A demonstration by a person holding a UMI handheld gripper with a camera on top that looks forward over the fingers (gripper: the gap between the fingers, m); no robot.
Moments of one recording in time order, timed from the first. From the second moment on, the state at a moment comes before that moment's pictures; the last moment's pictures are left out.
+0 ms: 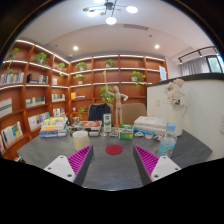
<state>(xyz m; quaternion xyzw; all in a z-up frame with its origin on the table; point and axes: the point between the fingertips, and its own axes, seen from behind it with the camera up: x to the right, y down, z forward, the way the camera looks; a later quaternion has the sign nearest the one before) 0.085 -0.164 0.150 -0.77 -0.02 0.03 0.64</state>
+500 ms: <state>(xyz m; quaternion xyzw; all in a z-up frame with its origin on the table) 0.292 -0.111 0.107 -0.75 0.03 -0.08 0.66</state>
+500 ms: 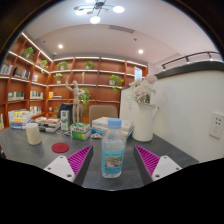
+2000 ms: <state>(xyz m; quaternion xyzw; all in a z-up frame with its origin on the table) 0.083 0.051 0.158 -0.60 -0.43 -0.40 0.54</state>
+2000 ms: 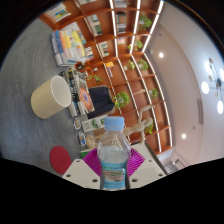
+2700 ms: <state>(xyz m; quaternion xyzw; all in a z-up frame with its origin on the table) -0.021 0.087 0.155 -0.30 -0.63 -0.61 0.37</state>
